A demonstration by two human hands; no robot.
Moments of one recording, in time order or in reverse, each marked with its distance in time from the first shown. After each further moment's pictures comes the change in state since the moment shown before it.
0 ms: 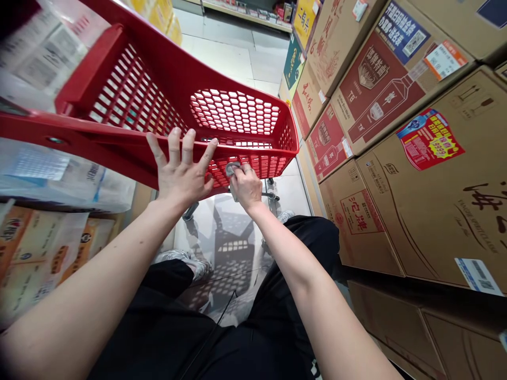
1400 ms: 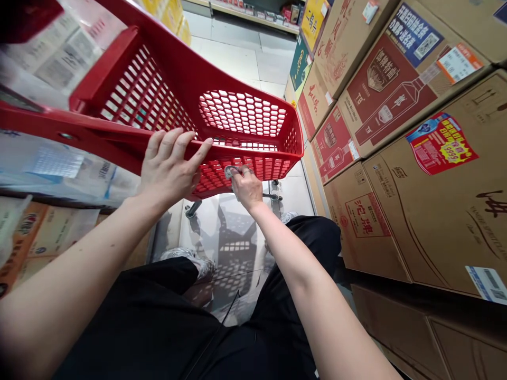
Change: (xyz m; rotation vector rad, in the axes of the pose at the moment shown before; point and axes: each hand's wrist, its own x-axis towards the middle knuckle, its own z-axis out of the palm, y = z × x) left_hand -0.005 -0.038 -0.031 0.010 0.035 0.160; right_hand 0.003 -0.010 0.023 -0.034 -0.014 -0.078
